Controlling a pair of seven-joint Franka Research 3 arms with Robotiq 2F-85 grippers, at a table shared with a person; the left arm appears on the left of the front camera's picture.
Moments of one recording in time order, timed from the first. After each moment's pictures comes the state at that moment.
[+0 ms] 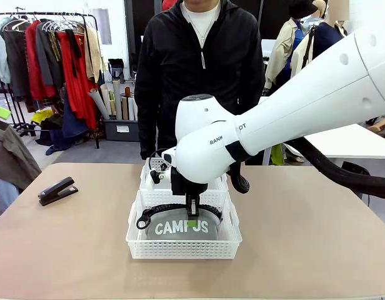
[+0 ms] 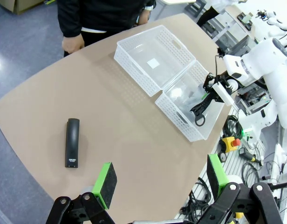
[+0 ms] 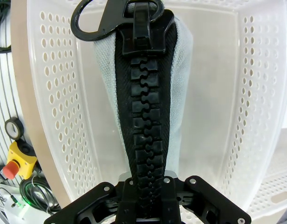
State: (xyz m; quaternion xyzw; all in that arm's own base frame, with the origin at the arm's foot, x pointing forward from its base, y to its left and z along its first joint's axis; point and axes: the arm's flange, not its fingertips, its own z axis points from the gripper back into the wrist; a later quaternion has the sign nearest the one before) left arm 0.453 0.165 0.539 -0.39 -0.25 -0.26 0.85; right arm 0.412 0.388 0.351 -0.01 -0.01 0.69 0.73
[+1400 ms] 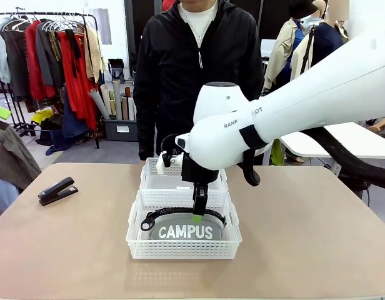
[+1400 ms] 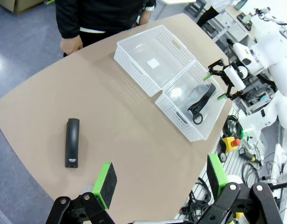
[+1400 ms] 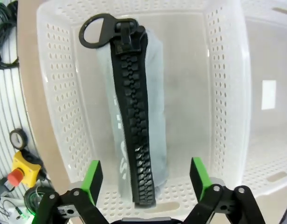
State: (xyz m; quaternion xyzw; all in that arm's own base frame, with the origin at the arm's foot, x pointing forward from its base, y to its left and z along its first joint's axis) left arm 0.453 0.165 0.539 -0.39 -0.25 -0.26 0.85; right arm 0.414 0.352 0.385 0.03 -0.06 0.66 0.75
